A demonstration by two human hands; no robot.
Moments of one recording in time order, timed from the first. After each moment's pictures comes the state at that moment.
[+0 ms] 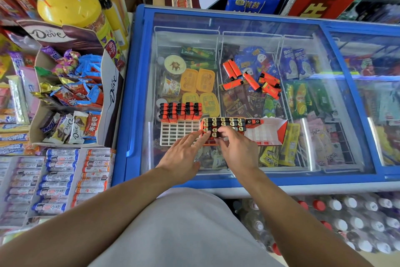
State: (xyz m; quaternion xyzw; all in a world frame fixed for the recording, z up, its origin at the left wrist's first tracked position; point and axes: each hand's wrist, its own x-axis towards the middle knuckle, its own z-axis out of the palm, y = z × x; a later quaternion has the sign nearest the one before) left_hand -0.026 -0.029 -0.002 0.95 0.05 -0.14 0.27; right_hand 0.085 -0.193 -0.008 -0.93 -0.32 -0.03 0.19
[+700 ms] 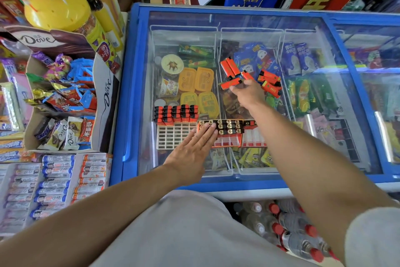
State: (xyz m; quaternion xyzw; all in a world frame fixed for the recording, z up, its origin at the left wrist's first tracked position) left_hand -0.001 -0.043 -0.002 0.98 -0.06 -0.17 0.06; right_hand 0.253 -0.143 0.004 -0.91 -0.01 0.21 0.35
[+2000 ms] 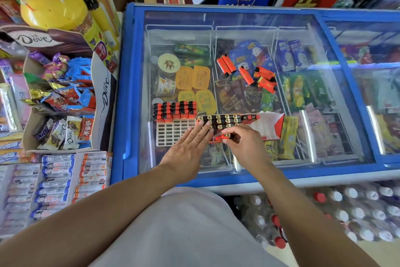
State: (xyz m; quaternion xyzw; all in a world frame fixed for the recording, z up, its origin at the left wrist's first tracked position) left_hand -0.013 -0.039 -0.001 0.98 -0.05 -0.16 0.06; right_hand 0.102 -0.215 0.028 -0.91 -0.24 0.16 0.29
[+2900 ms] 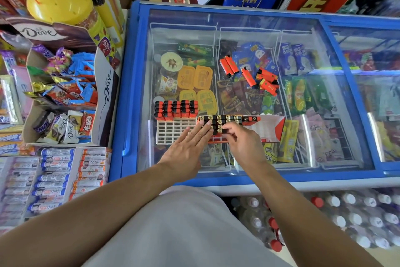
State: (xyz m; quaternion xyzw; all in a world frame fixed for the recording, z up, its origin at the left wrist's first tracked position) left_hand -0.013 -0.038 -0.001 0.98 -0.04 -0.17 0.11; right_hand 0.107 -0.212 0.003 -0.91 -0.30 0.08 0.26
